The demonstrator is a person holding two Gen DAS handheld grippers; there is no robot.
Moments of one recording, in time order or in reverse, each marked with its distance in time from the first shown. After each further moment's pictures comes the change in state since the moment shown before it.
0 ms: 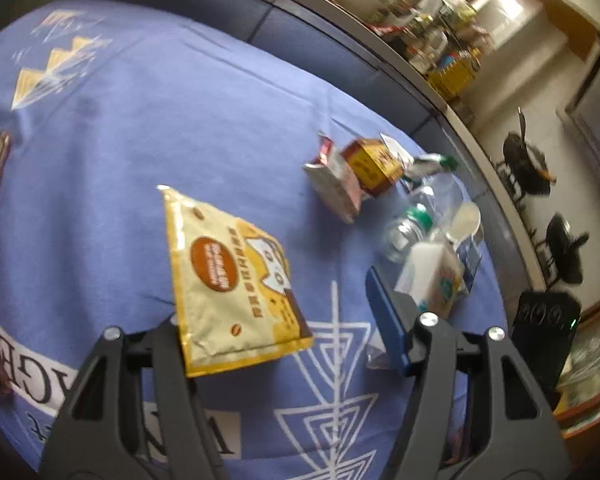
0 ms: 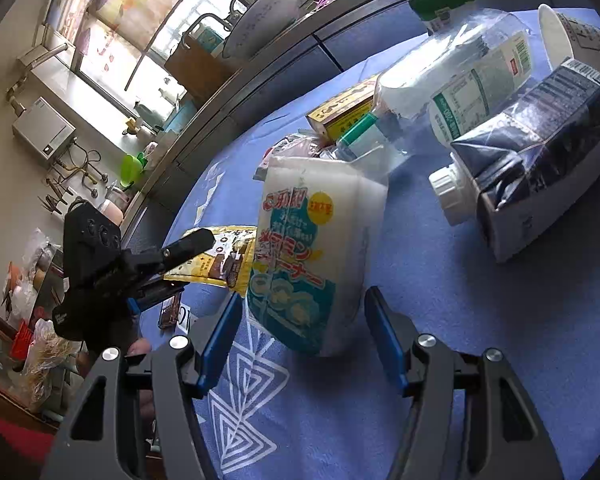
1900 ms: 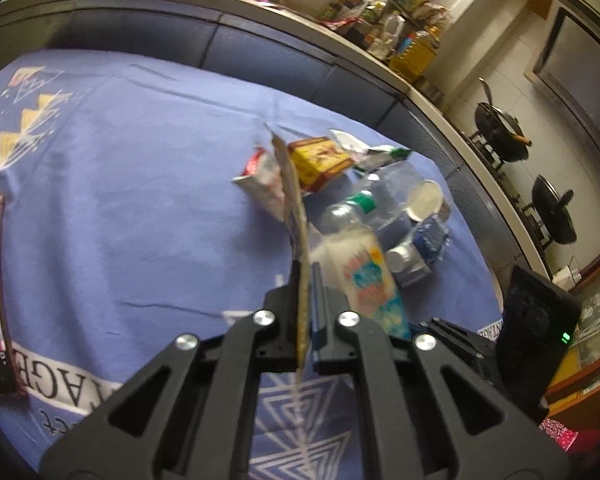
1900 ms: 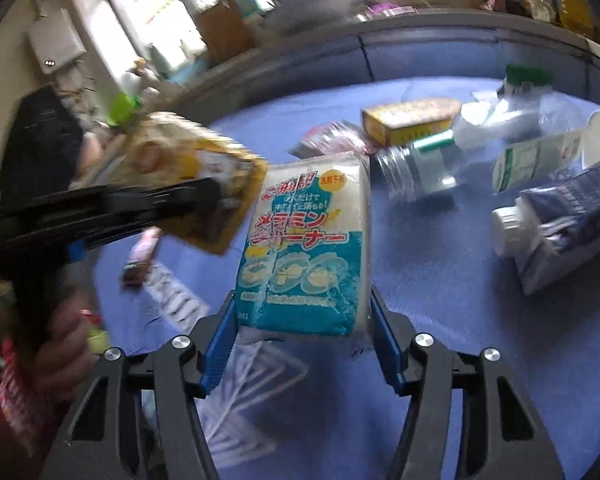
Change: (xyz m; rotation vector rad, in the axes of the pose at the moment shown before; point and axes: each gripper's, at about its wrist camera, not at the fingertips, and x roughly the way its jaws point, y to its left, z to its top) left arm -0.021 -0.068 -0.010 0.195 0.003 -0.022; right arm 0.013 0.062 -0.020 -0.286 0.008 -0.149
